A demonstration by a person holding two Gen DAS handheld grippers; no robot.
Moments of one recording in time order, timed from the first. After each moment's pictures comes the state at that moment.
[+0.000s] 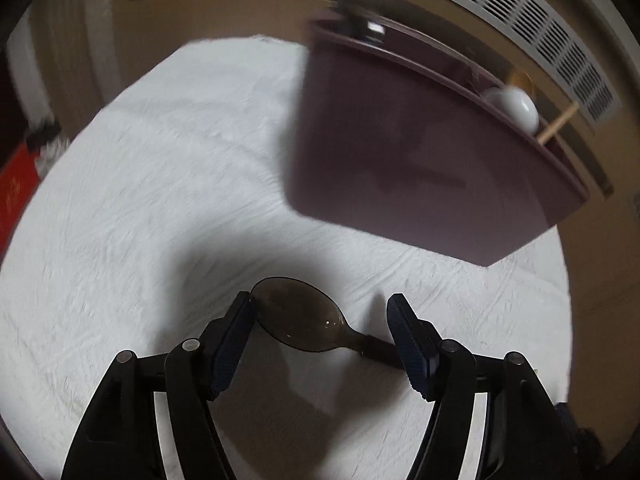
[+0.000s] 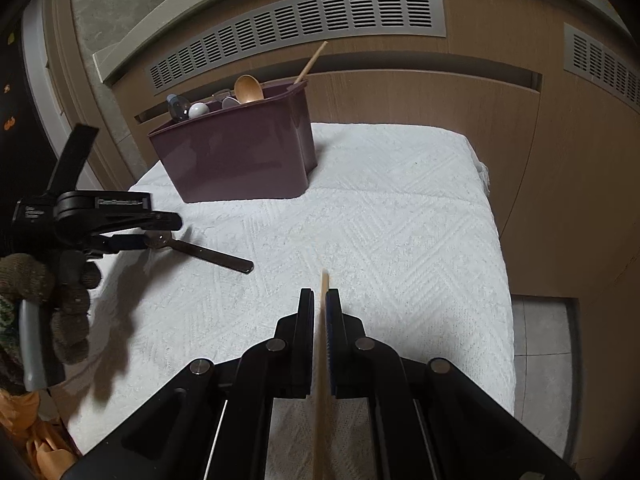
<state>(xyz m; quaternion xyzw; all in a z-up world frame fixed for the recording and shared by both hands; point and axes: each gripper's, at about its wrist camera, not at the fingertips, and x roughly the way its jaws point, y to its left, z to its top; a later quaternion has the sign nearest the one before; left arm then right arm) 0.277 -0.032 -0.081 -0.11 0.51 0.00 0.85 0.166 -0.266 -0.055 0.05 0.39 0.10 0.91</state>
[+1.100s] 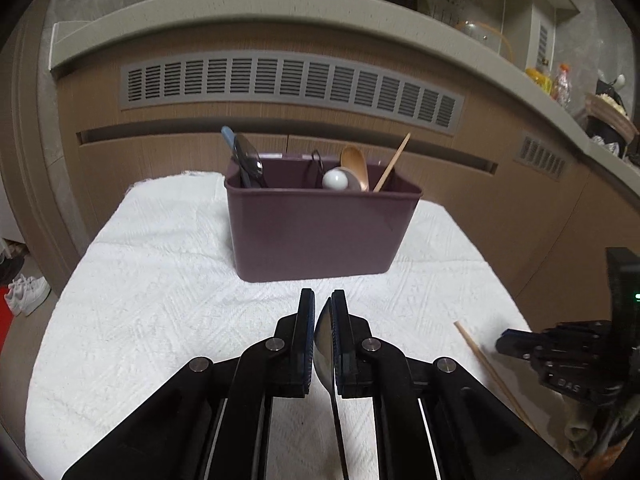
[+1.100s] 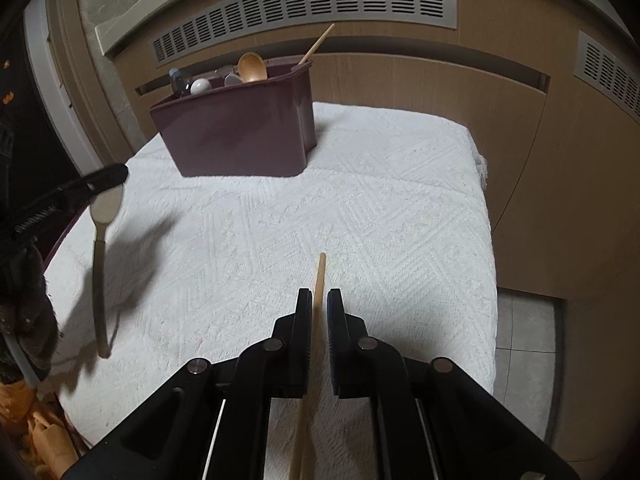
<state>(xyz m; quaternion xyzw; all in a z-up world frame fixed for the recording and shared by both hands) 0.179 -0.010 -0.008 -0.04 0.32 -0.17 0.93 0.165 -0.260 -0.050 0.00 0.44 0.11 0.89</state>
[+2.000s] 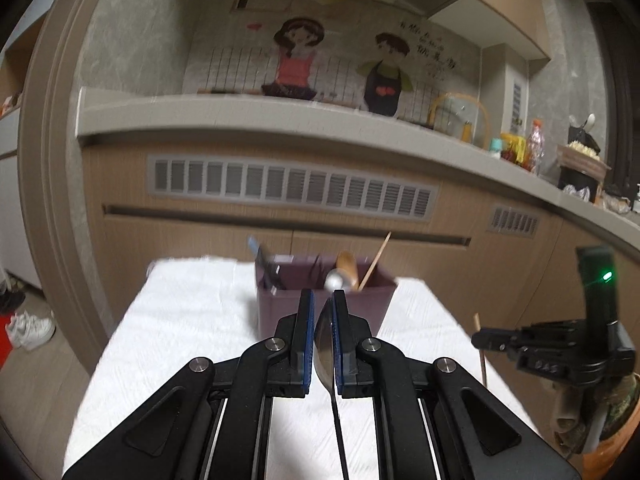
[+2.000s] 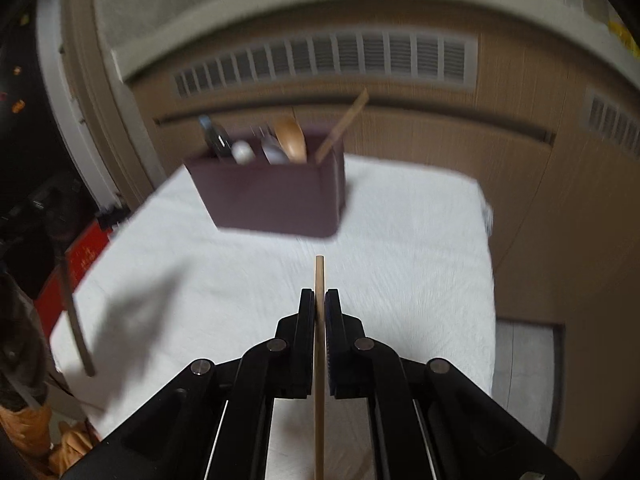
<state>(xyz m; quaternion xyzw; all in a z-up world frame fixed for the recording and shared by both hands) 0.132 0.026 0.075 -0.05 0.19 -0.17 0.96 0.155 -0.231 0.017 0.01 0.38 0.12 0.92</state>
